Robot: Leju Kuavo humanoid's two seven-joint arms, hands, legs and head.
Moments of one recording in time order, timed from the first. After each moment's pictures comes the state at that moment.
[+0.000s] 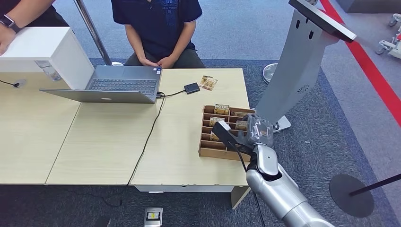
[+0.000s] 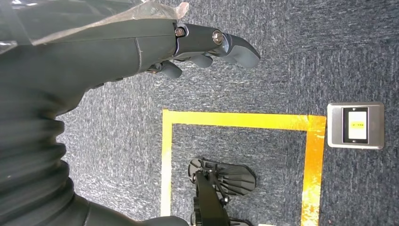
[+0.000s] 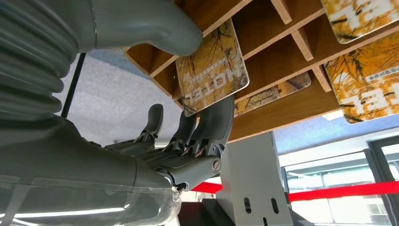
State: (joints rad) left arm -0.19 -0.11 1.53 -0.14 -1.33 0.05 -0.11; right arm -0.53 -0.04 0.74 -1.06 0.80 -0.31 0.45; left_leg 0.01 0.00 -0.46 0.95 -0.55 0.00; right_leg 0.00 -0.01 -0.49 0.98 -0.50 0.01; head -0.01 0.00
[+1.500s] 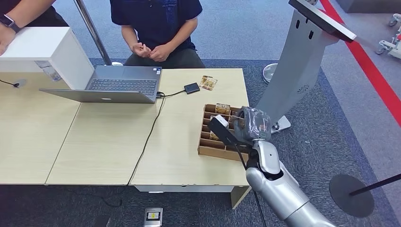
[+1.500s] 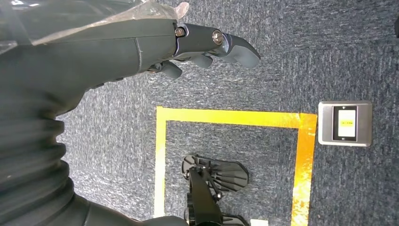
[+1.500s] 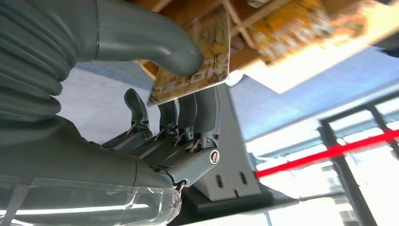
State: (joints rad) left arm -0.19 -0.11 1.53 -0.14 -1.30 0.05 -0.13; right arm -0.52 -0.06 0.74 -1.22 0.77 -0.33 0.38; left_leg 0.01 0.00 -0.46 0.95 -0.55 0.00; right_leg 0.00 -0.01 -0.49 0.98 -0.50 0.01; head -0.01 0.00
